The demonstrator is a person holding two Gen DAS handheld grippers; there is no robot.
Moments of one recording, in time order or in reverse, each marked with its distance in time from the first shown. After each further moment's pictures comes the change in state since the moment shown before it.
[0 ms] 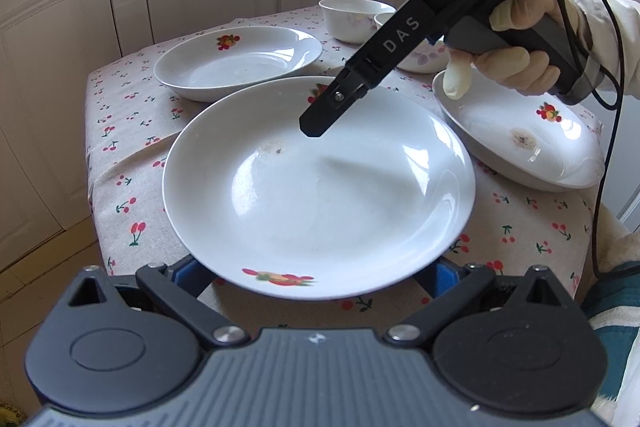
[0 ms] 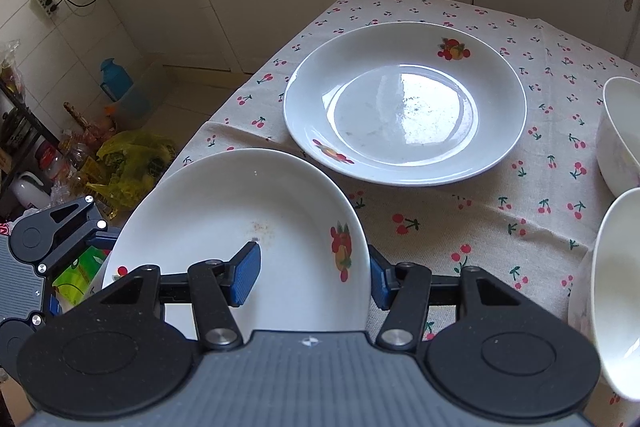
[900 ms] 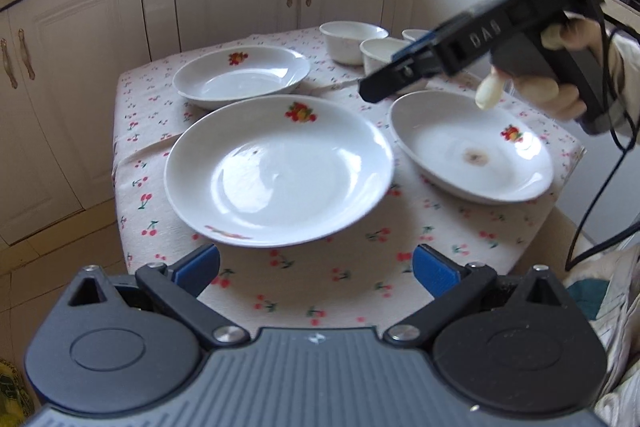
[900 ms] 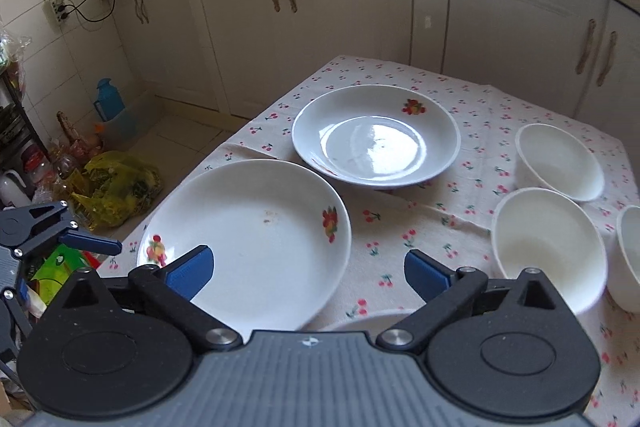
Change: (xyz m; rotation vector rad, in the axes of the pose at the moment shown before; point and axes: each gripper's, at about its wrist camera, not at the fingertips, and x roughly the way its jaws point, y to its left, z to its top) left arm -0.058 -0.055 -0.004 -0.091 -0.032 0.076; right arm -0.092 0.030 -0.055 -0.091 -0.196 -0.129
